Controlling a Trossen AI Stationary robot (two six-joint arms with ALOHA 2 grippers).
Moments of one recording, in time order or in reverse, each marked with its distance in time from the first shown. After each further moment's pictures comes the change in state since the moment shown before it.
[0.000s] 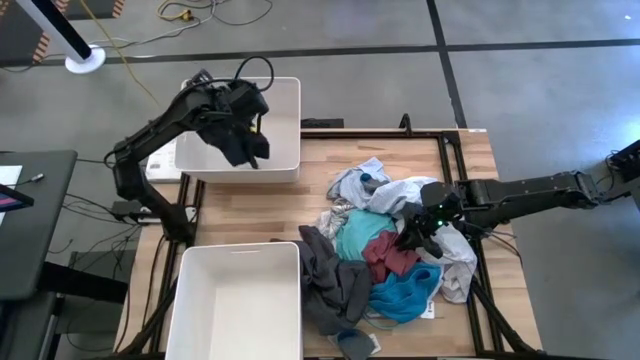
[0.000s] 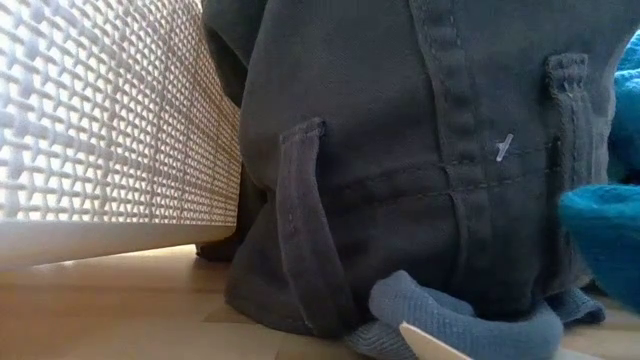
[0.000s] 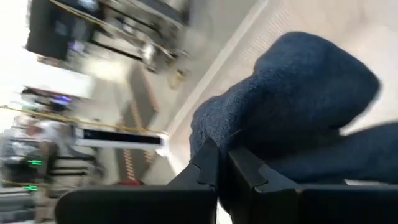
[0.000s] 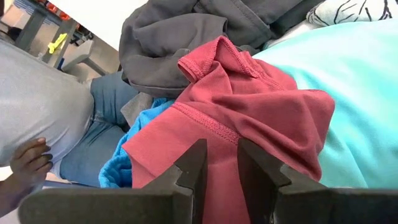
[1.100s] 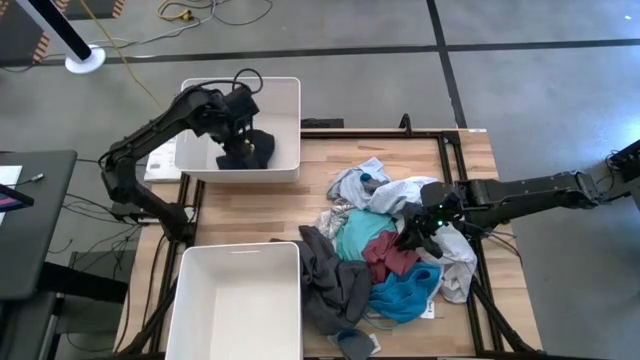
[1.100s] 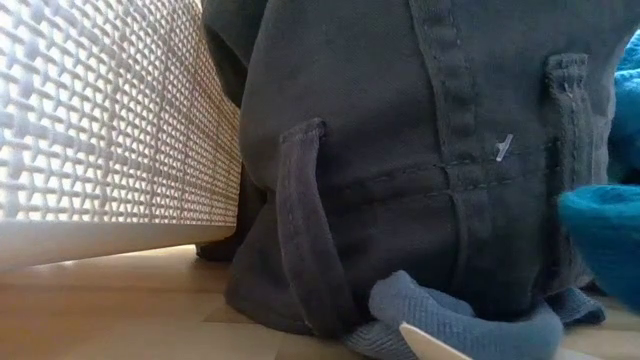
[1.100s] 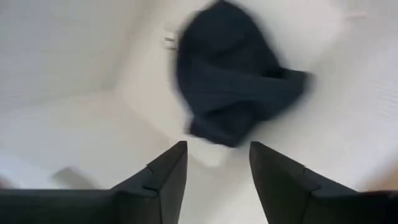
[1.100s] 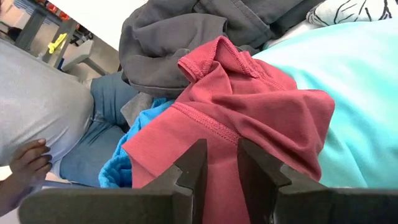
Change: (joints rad) left arm 0.144 -0.087 -0.245 -0.001 0.637 0.066; right arm 0.000 0.000 0.000 0.000 0.000 0.000
